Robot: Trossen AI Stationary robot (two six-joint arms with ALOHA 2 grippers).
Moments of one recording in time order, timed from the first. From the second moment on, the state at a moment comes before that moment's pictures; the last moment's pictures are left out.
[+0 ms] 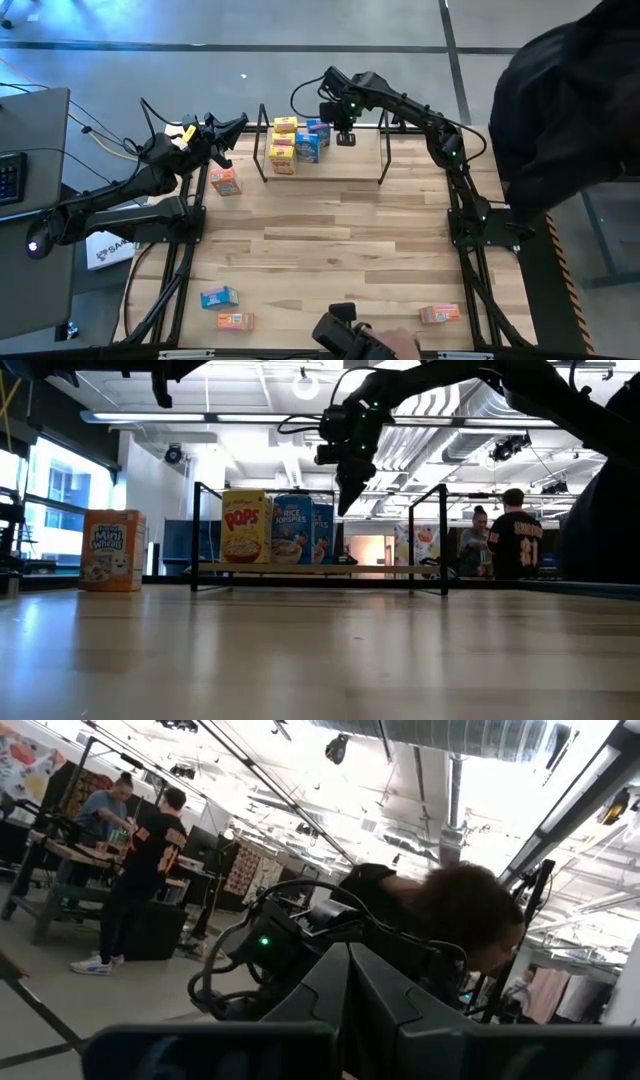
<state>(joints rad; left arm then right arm) 0.49 0.64 0.53 0.48 -0.04 -0.38 -0.60 2.26 2.31 -1.25 -0.09 -0.69</state>
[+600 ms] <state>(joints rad) 0.49 0.64 0.53 0.48 -0.04 -0.38 -0.59 2.31 2.31 -1.17 -0.11 -0.67</state>
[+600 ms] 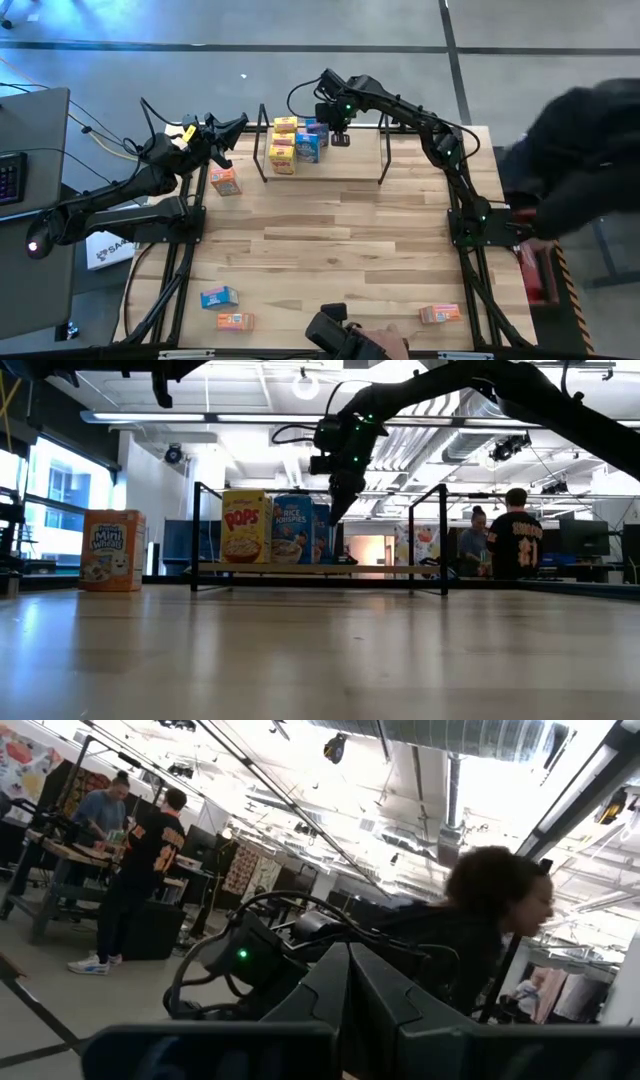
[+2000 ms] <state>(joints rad) 0.49 0.64 0.53 0.46 -0.03 -0.34 -0.61 2.25 2.31 -1.33 -0.07 -0.39</state>
